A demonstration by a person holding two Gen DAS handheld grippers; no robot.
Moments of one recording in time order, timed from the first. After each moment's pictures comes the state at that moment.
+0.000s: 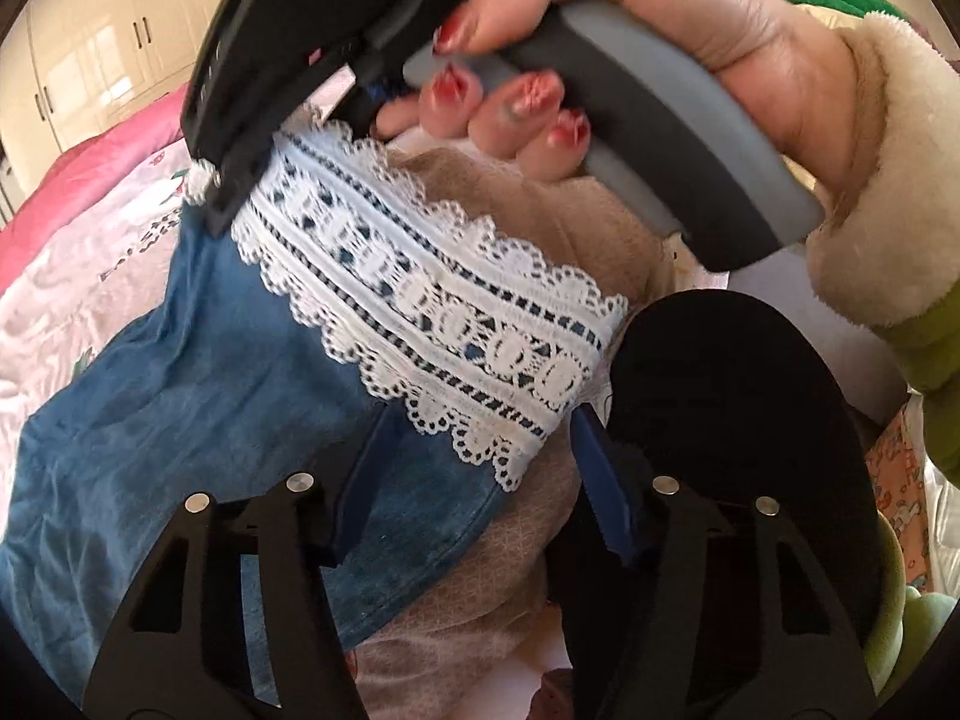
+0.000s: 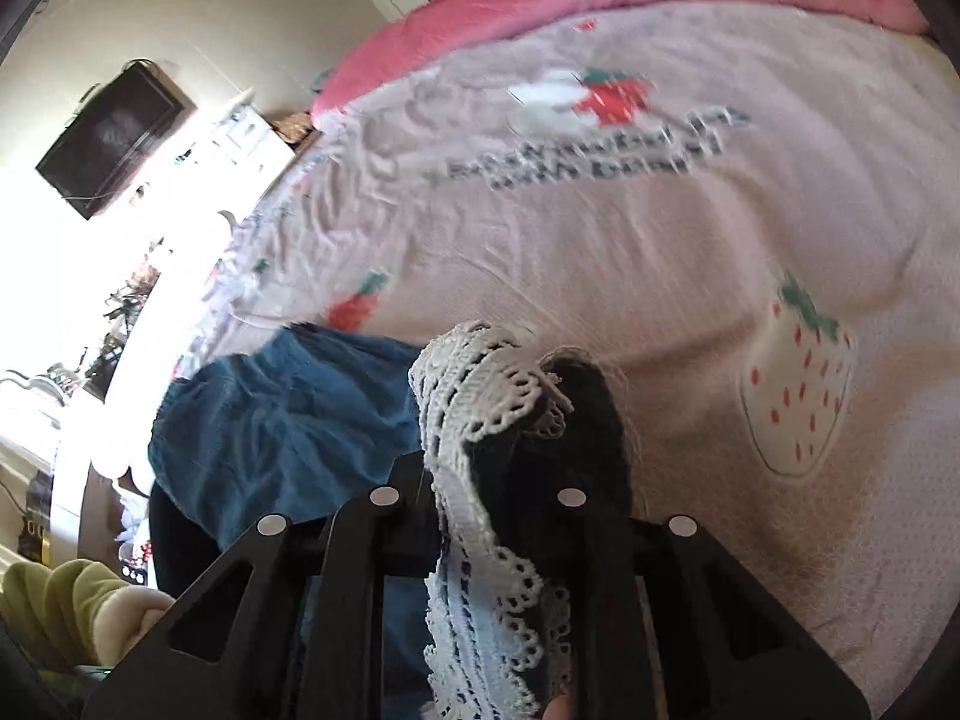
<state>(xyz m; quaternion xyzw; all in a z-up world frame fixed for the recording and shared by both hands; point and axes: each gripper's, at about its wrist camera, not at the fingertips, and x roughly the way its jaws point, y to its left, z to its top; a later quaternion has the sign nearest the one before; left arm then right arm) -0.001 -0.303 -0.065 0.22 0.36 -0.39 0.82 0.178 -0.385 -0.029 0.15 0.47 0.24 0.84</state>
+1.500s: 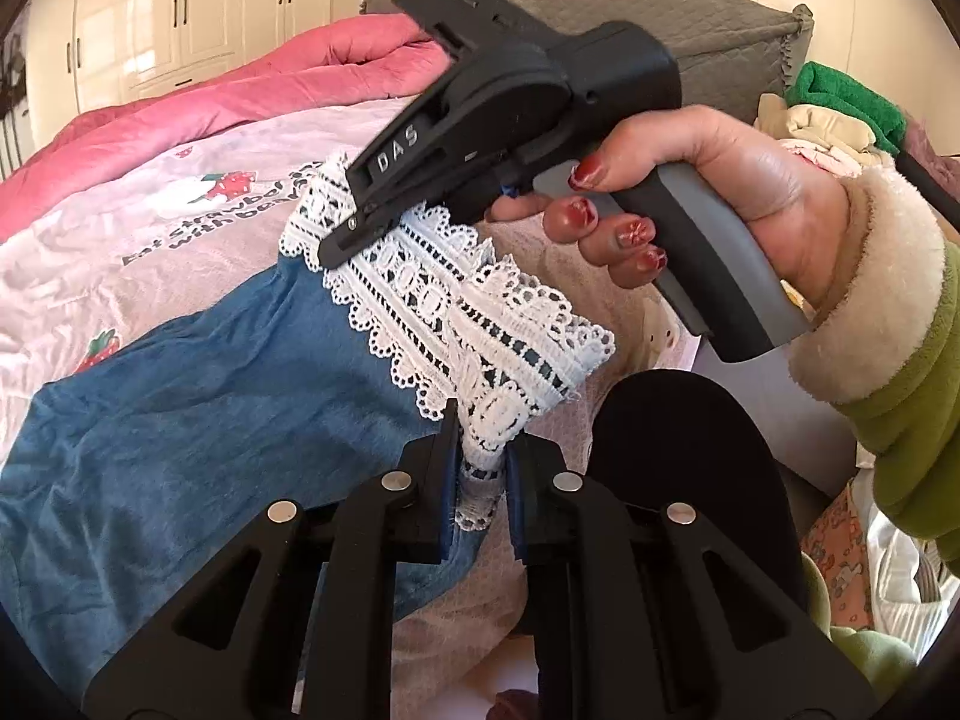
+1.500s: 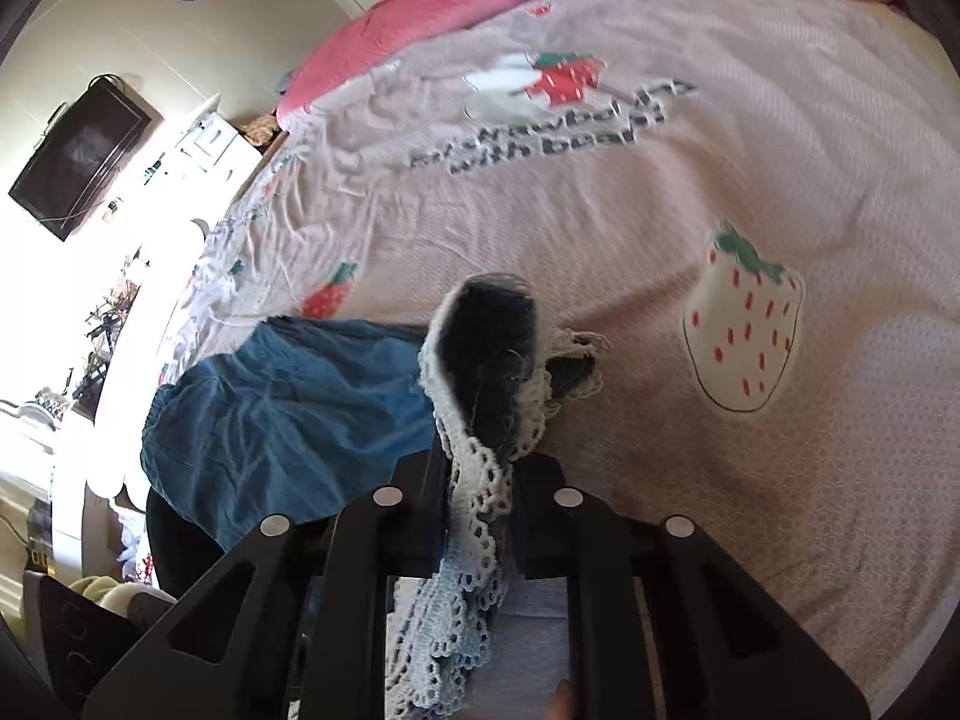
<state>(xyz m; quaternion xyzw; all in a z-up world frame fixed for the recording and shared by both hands) -0.002 -0.266 -0.024 0.12 0.35 -0.41 0.83 0.163 -0.399 -0.028 0.17 0.49 0.20 0.83</state>
